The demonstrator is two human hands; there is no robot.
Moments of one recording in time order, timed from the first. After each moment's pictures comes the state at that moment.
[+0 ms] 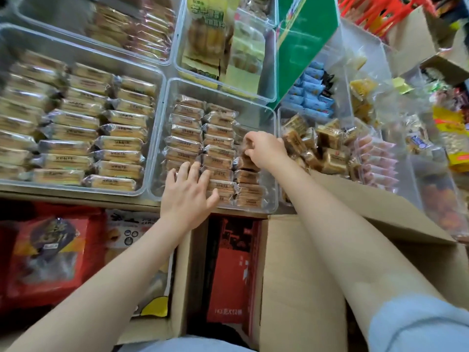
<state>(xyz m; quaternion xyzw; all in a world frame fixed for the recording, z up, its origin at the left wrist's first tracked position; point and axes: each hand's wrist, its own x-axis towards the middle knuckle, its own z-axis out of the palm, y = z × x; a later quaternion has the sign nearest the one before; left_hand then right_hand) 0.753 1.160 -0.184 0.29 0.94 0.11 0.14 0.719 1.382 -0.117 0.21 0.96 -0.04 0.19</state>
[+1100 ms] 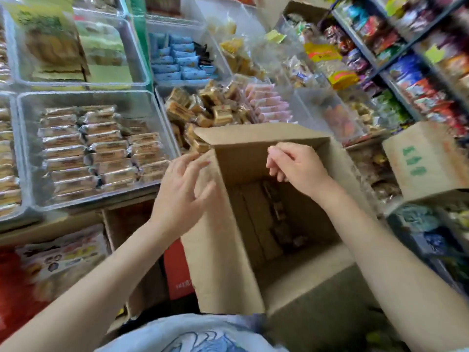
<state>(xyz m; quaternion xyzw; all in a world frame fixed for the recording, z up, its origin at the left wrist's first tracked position) 0.896 1.232 -0.051 0.45 0.78 0.41 0.18 1.046 1.422 0.053 0.35 0.88 -0.32 -0.06</state>
